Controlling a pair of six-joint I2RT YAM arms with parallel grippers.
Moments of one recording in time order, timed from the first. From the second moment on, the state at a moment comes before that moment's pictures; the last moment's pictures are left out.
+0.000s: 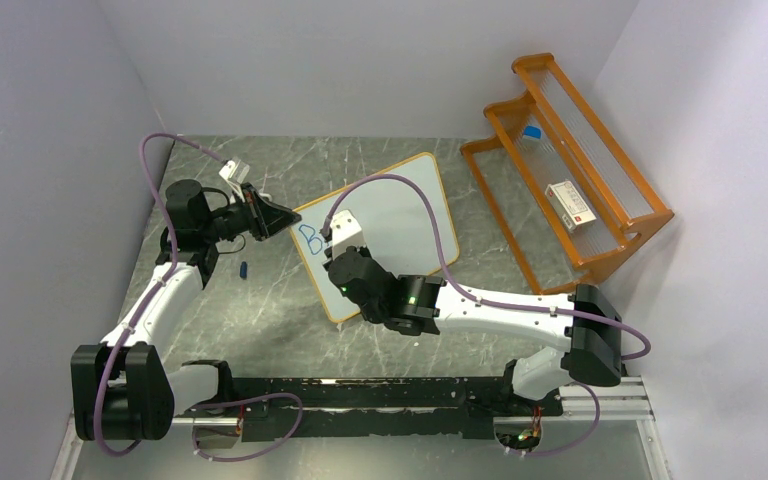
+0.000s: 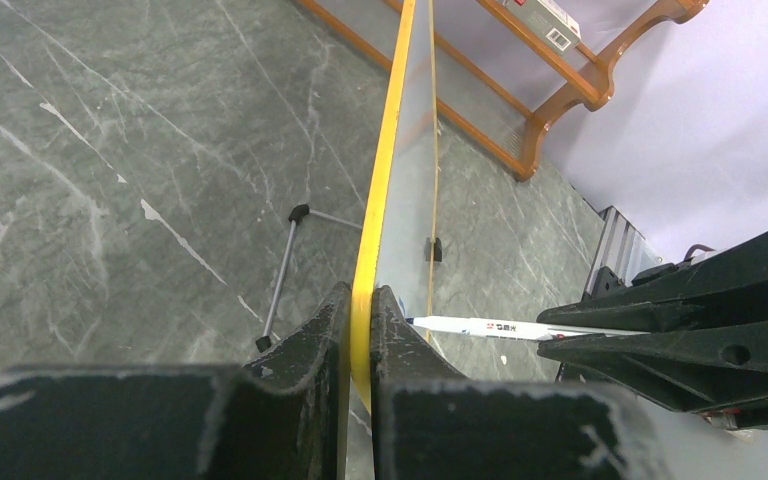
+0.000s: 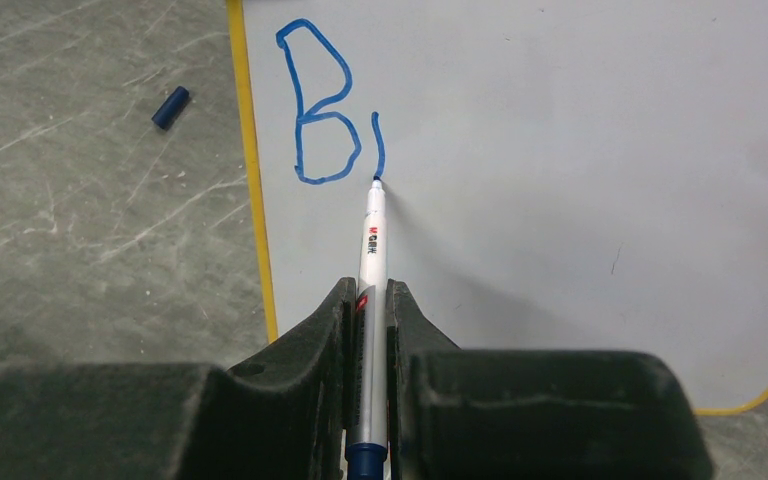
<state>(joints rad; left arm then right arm) -0.02 1.17 0.70 0.26 0.99 -0.35 1.27 1.46 1.13 -0.16 0.70 0.23</state>
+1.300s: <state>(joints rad) -0.02 1.17 0.70 0.26 0.99 -0.35 1.27 1.47 1.13 -0.09 0.73 0.17</state>
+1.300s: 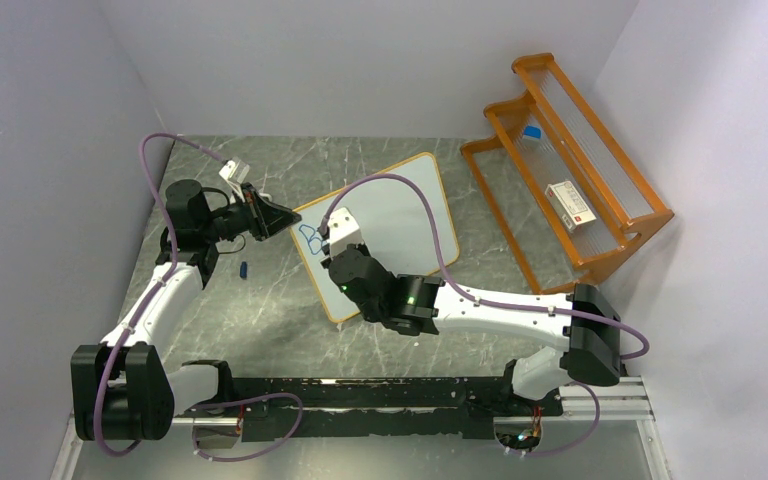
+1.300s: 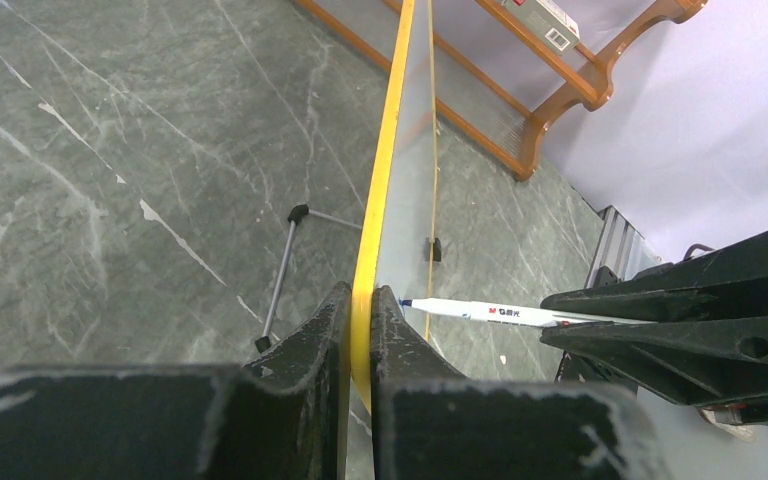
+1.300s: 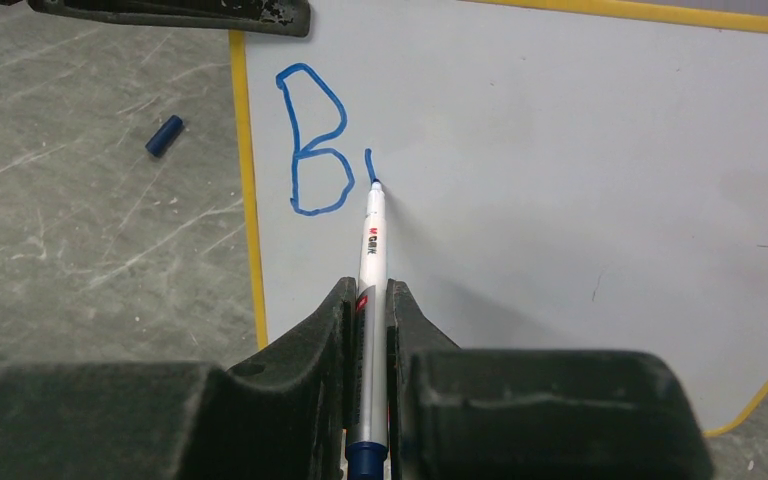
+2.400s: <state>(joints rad) -0.02 1.17 0.71 0.26 0.99 -0.35 1.26 1.47 1.13 -0.06 0.75 0.15</state>
